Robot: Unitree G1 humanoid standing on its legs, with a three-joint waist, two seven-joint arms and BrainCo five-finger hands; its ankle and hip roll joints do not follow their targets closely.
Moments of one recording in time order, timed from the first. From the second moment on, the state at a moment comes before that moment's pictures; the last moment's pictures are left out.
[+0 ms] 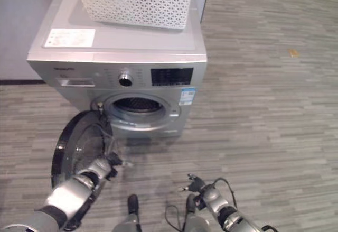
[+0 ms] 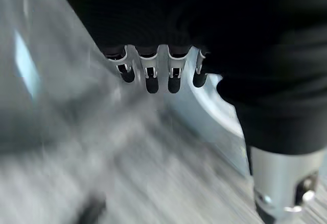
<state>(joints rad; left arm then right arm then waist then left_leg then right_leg) -0.72 0.34 -0.51 1.43 0.15 0.07 0.07 -0.33 -0.18 0.57 1.08 0.18 -0.02 0.05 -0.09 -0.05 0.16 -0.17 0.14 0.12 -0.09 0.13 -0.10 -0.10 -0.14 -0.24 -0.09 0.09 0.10</state>
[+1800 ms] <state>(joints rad) 0.10 0.26 -0.22 0.99 -0.04 -0.11 0.12 -0.09 -0.55 -0.18 0.48 0.30 -0.14 -0.25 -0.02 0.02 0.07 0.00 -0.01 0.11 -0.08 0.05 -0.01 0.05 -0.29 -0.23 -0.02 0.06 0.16</state>
